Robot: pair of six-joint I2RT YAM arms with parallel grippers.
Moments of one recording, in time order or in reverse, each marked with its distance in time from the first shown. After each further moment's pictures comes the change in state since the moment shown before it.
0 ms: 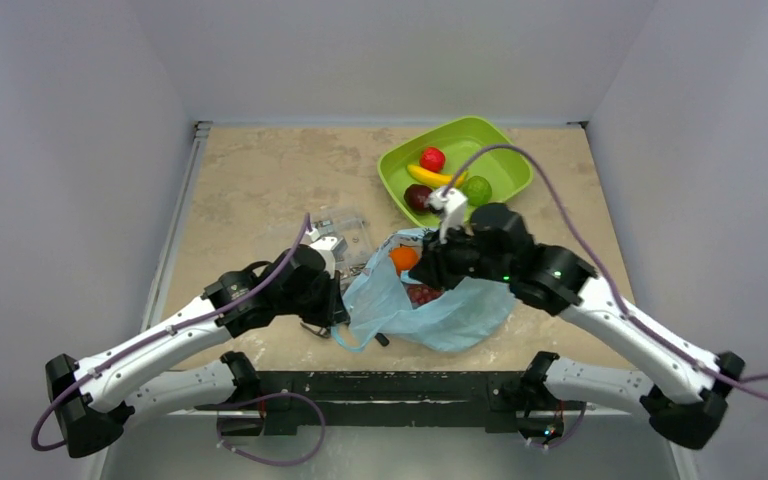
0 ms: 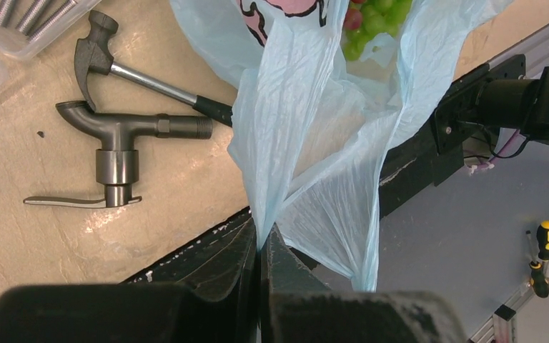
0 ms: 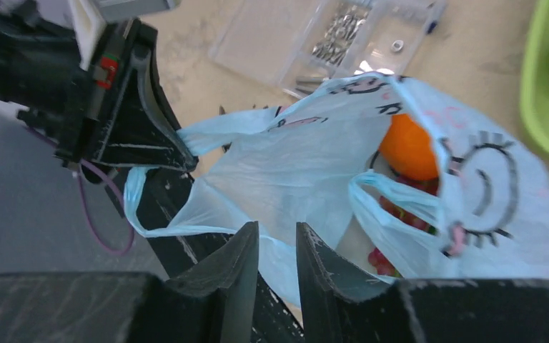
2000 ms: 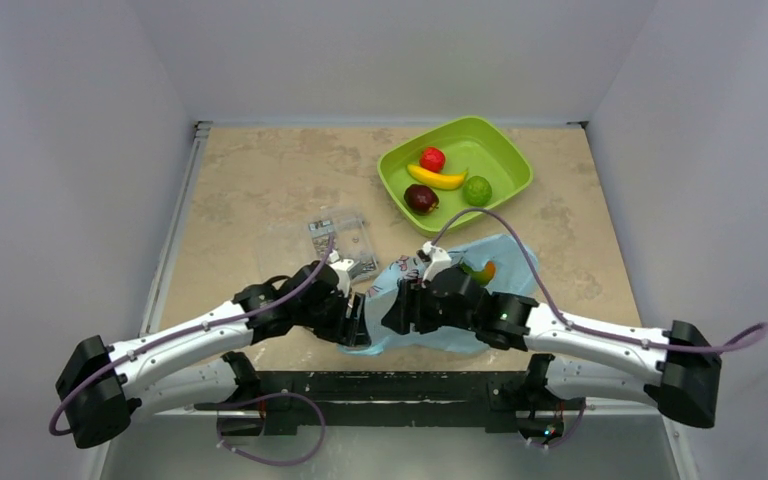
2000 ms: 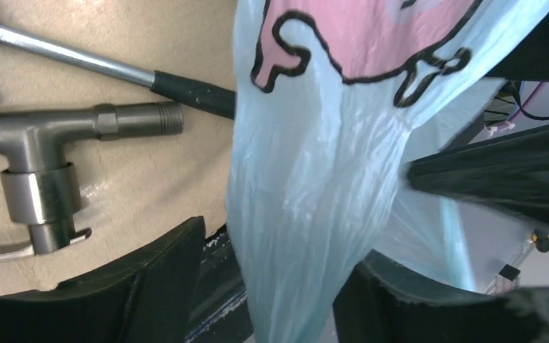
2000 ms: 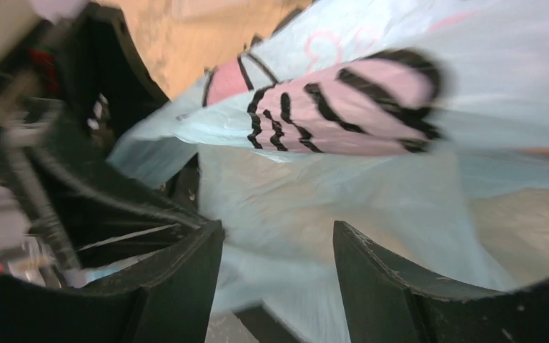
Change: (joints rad) left arm -0.005 0.069 -0.227 0.262 0.149 0.016; right arm 0.282 0.151 -0.513 0.530 0.171 0.585
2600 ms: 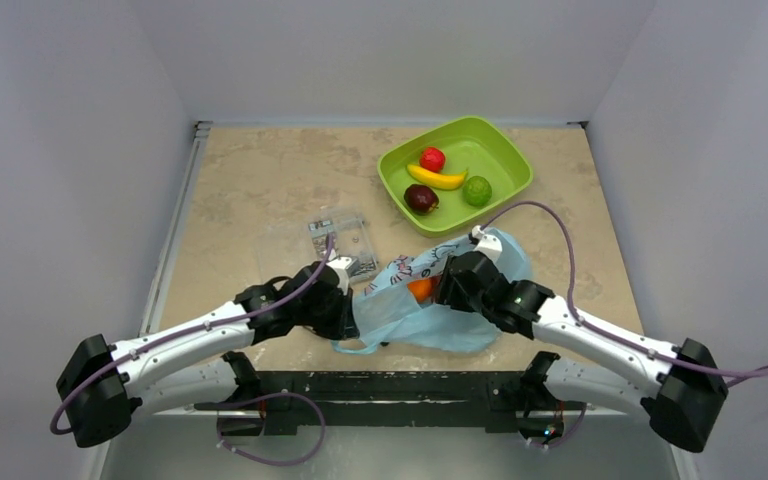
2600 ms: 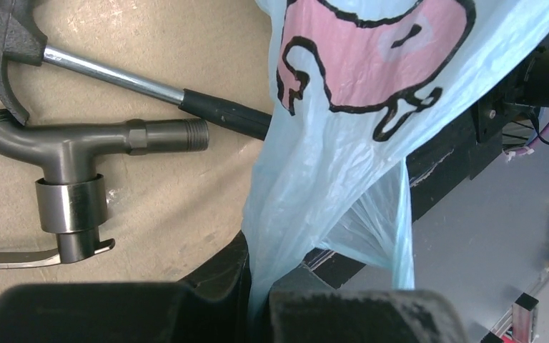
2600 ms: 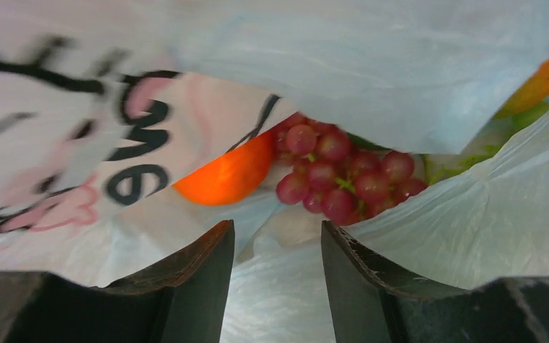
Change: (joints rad) left arm 0.000 0.015 -0.022 0.042 -0.063 -0.008; right arm -0.196 -0.161 0.001 -0.351 0.348 0.083
